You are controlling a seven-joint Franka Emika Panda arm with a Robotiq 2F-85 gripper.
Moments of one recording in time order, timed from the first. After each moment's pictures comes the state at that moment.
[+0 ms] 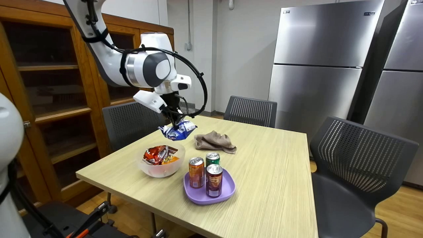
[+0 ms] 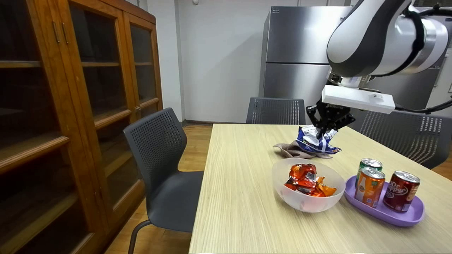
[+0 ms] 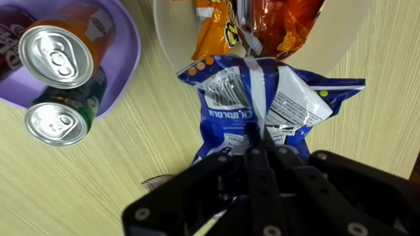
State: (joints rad) arm 0.16 0.10 -0.06 -2.50 -0.03 2.90 0.35
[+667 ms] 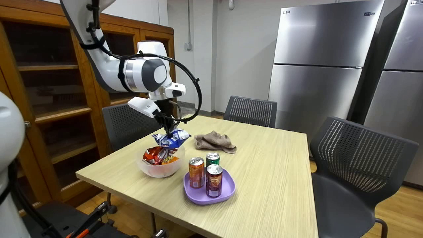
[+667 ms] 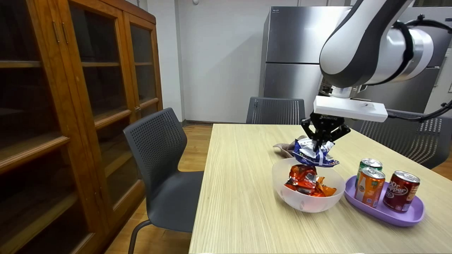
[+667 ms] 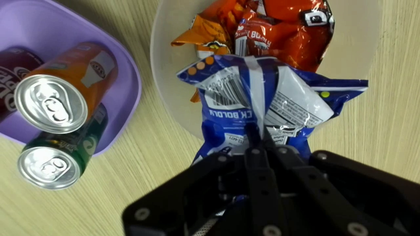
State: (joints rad) arm 0.17 0.15 -0.03 -2.48 -0.09 2.84 0.43
